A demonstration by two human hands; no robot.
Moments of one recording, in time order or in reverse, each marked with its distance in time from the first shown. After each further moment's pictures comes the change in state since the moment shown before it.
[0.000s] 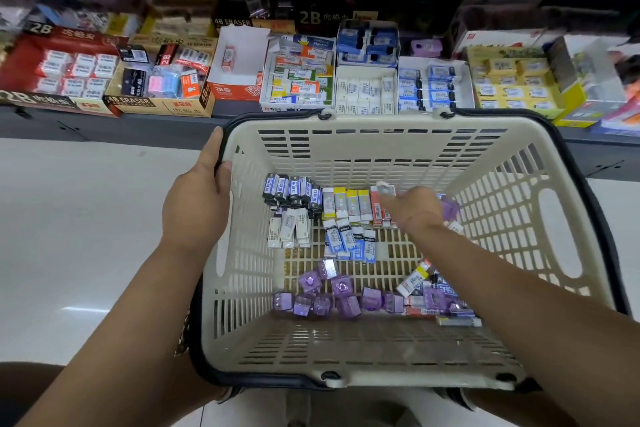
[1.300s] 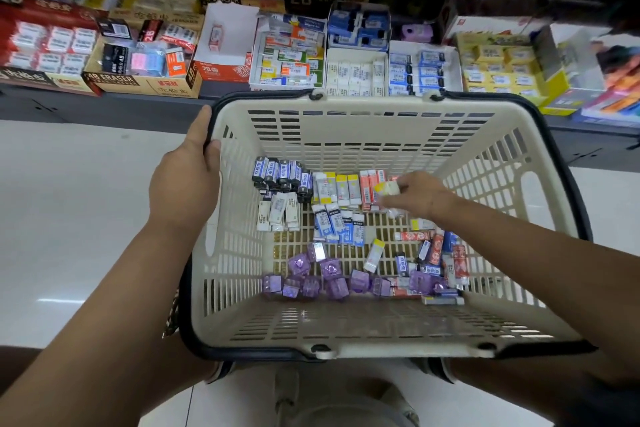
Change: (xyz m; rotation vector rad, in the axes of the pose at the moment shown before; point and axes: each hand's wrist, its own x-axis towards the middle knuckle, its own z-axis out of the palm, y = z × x) left_hand 0.000 0.000 0.001 0.023 0.004 0.013; right_hand -0.009 0.015 -0.044 -0.216 -0.305 -0.286
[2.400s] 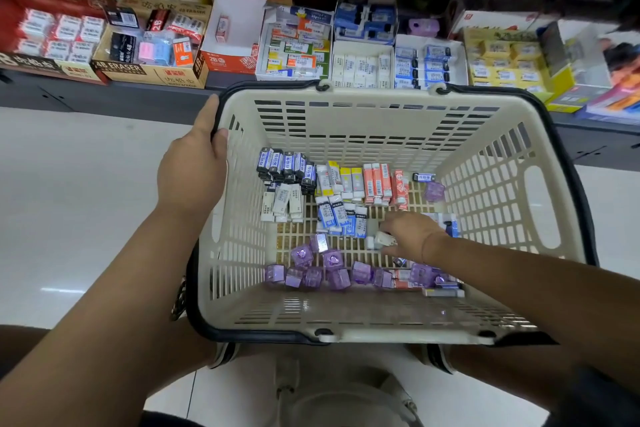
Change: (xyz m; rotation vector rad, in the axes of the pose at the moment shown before) left_hand -0.002 0.004 -0.002 0.007 0.007 0.002; right_hand -0.005 0.044 0.062 -0.742 -0.149 -0.405
